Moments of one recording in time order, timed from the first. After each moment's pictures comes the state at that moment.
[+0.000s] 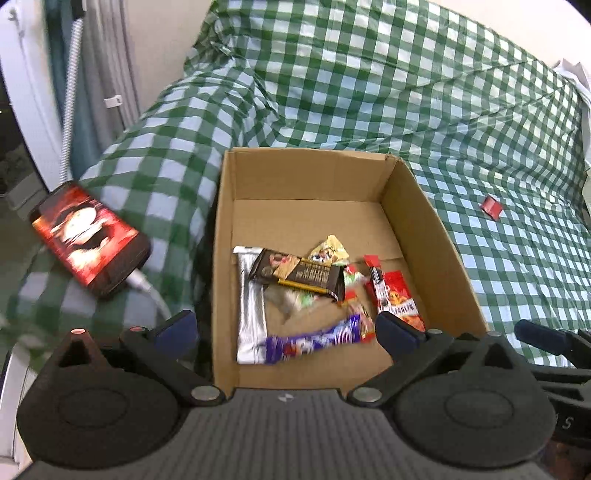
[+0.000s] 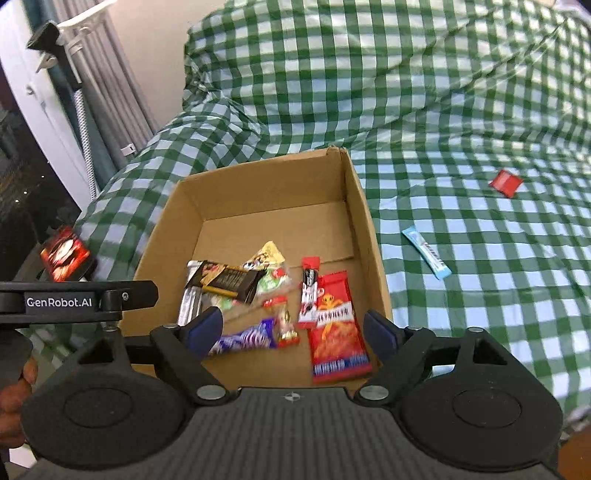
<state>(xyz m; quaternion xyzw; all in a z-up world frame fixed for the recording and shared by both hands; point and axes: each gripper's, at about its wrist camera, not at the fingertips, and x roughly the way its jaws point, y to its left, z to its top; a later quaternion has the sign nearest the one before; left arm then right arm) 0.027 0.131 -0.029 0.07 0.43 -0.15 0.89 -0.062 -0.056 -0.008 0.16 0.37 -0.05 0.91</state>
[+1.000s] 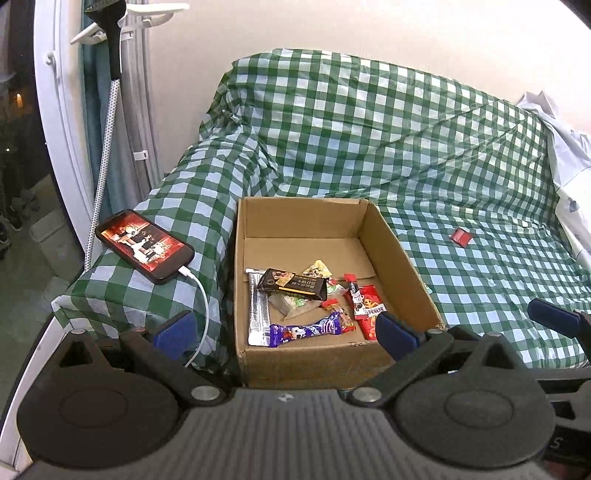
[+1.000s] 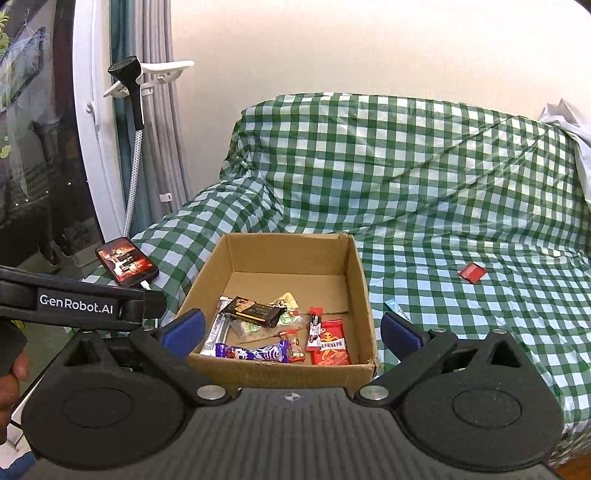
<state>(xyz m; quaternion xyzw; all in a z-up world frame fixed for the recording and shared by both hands) -0.101 0.169 0.025 0.06 0.33 -0.16 0.93 -0.183 -0.005 0.052 0.07 0.24 -0.05 0.97</state>
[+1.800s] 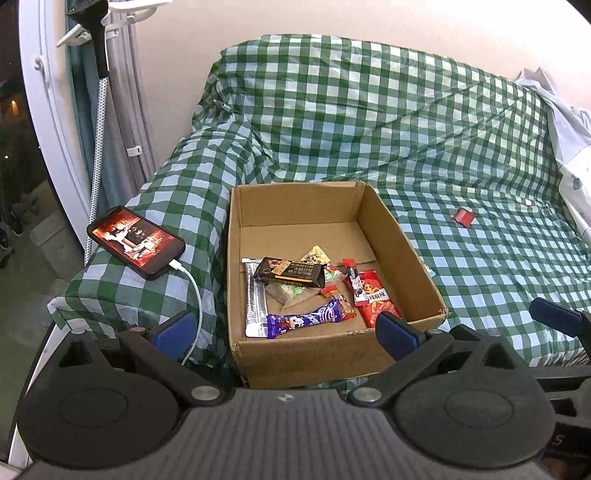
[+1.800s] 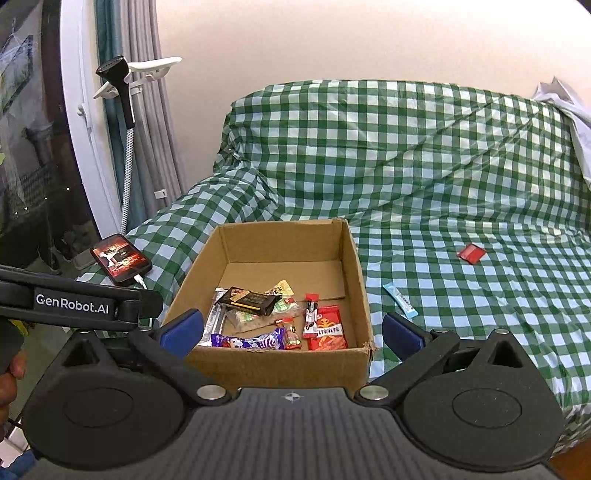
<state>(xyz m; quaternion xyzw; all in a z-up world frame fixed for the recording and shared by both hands) -0.090 0.151 0.014 0.09 0.35 -0.16 0.92 -0.182 -0.024 0.036 0.11 0.26 -0.05 0.96</state>
